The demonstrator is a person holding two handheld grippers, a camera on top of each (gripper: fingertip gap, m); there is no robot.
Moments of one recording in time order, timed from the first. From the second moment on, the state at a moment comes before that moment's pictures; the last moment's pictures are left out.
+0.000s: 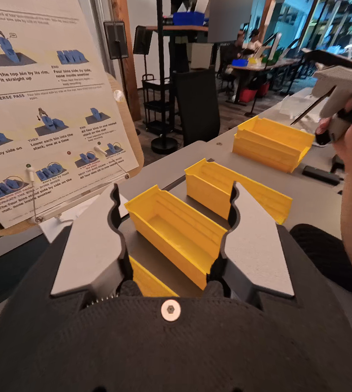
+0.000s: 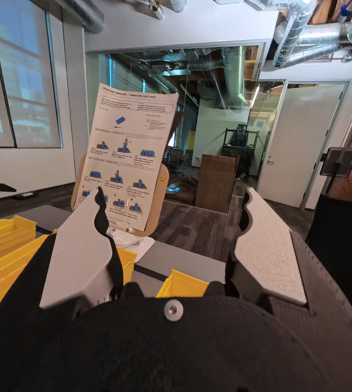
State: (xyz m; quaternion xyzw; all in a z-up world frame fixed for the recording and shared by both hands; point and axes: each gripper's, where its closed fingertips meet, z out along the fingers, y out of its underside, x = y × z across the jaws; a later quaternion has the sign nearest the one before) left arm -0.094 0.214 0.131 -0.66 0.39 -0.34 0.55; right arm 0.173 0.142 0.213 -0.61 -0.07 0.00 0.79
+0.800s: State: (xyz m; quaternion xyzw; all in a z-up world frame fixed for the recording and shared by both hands) left arm -0.155 0.267 -0.035 -0.94 0.21 -0.08 0.27; right arm 0.211 0.138 0.195 -0.61 -0.05 0.20 0.76
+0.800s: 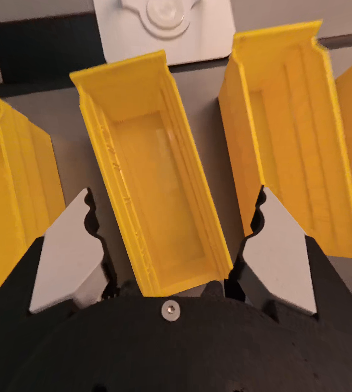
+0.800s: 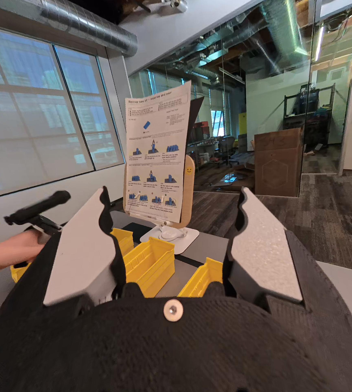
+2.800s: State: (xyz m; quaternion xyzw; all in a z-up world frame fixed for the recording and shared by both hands) left arm -0.003 0.231 -0.046 -0.97 0.20 0.01 0.11; right arm 0.207 0.129 0.174 -0.63 -0.07 0.36 0.68
